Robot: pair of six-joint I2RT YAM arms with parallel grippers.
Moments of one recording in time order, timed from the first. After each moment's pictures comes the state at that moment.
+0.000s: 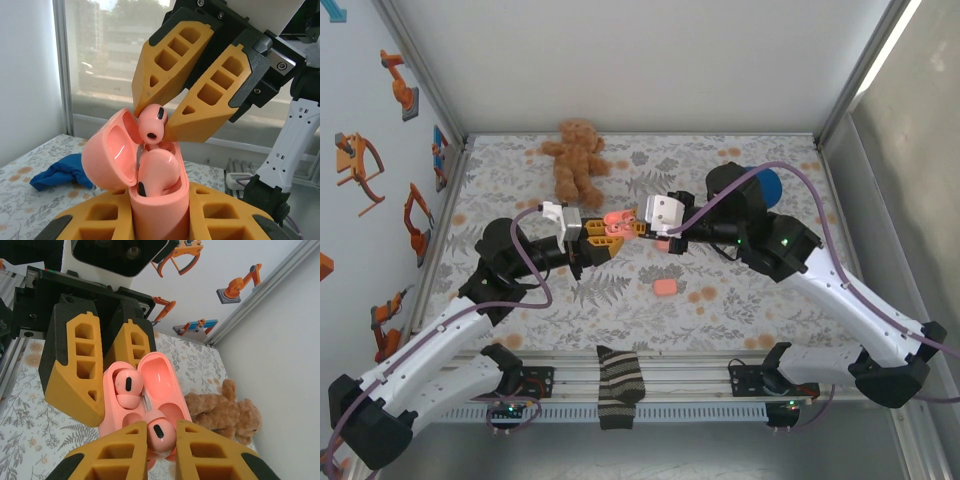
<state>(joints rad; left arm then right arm) -0.68 0.86 0.70 0.25 0.71 -0.12 0.88 1.19 1.40 -0.57 -0.37 -0.67</state>
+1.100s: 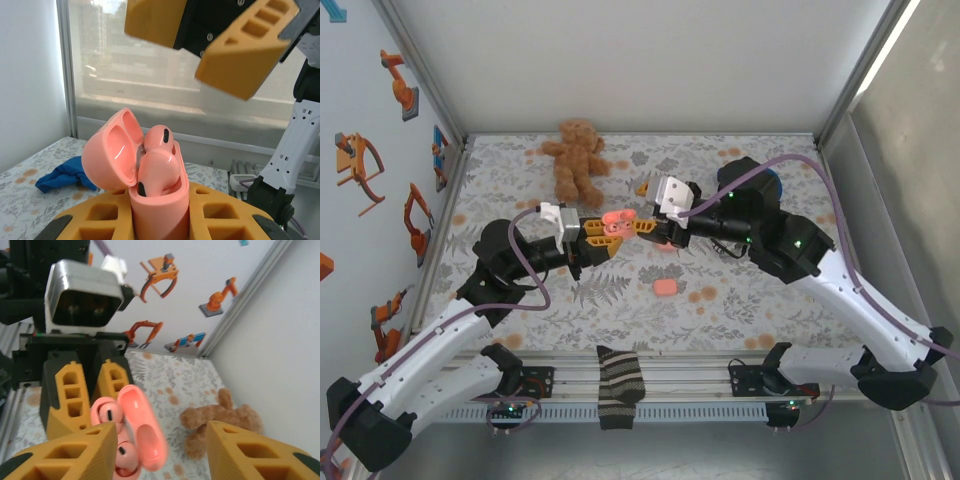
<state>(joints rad) -0.68 0.85 0.70 0.24 0.68 -0.11 0.89 1.16 1.47 -0.52 -0.33 -0.47</state>
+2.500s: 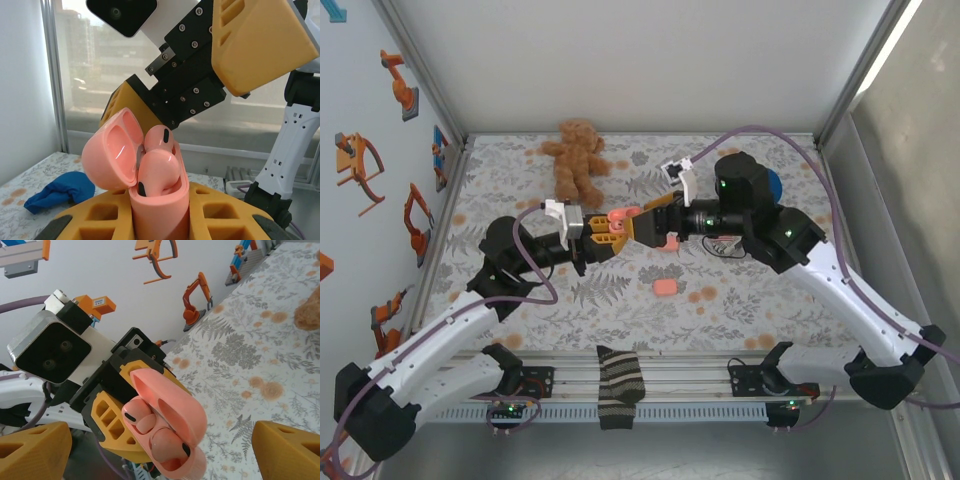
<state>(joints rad) -0.68 0.92 0.69 0.39 0.74 -0.13 0.79 1.21 1.42 -0.57 -0.57 0.47</state>
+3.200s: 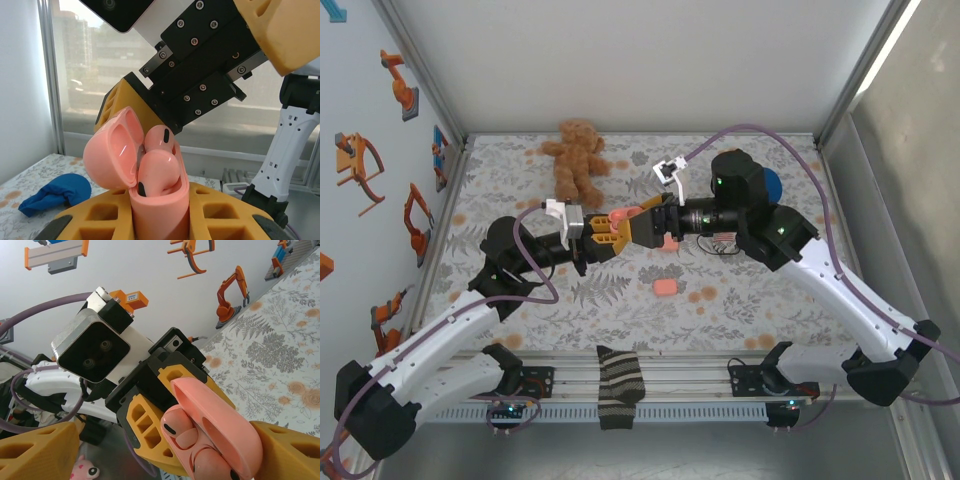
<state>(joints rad) -0.69 0.93 0.69 0.41 0.74 -0.14 0.79 1.23 1.42 -0.49 -0.69 0.50</state>
